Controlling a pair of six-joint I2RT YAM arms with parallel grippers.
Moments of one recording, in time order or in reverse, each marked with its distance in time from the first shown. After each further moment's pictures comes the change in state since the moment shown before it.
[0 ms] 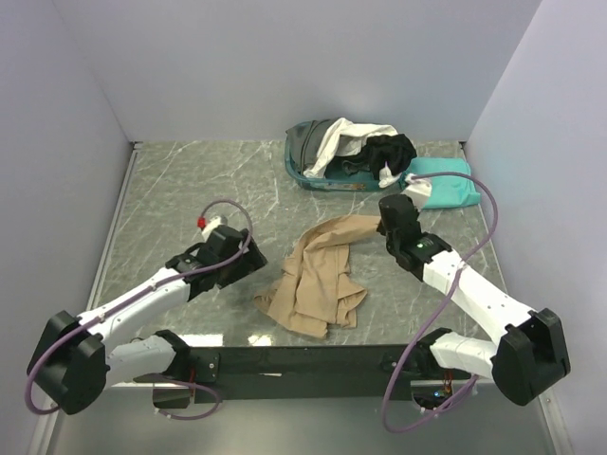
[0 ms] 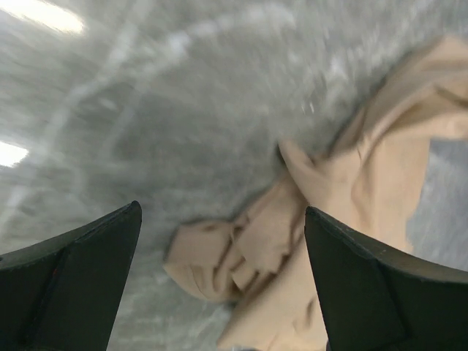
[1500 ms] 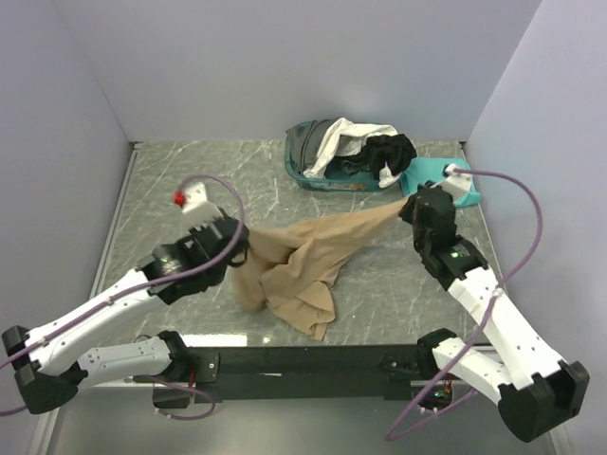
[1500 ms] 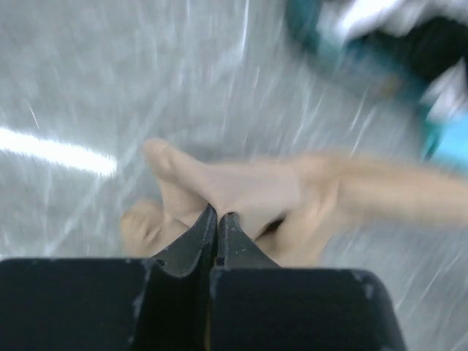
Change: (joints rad) left arm -0.348 -0.103 0.372 -0.366 -0.557 -0.067; right arm -0.108 -0.204 0.042 -0.077 -0.051 0.027
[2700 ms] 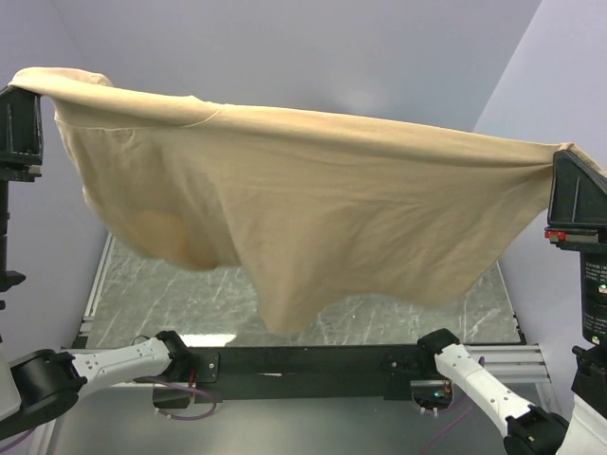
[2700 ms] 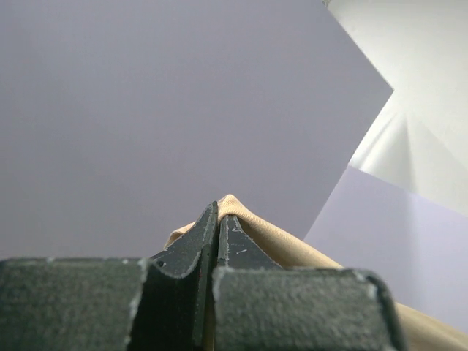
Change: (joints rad) left arm 0.093 -0.028 1.098 0.414 0.161 0.901; right arm -0.001 -0.251 0.915 -0.069 -0.399 -0.250
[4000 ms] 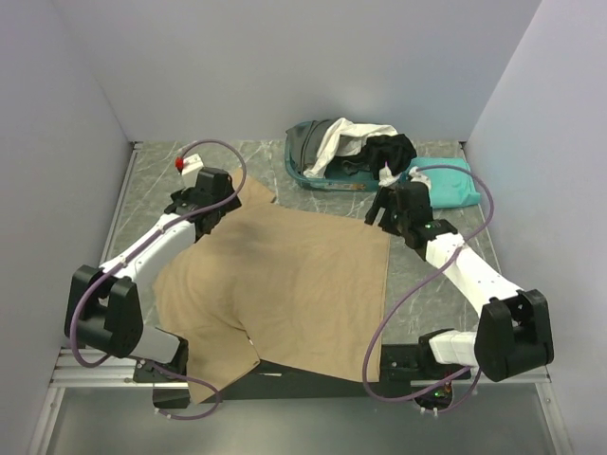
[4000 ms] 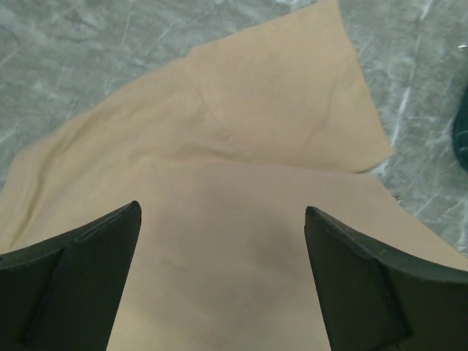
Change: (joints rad) left arm 0.502 0.463 -1.050 -0.021 0.060 -0.495; right arm -0.109 0.583 -0.882 0.092 -0.021 0.245
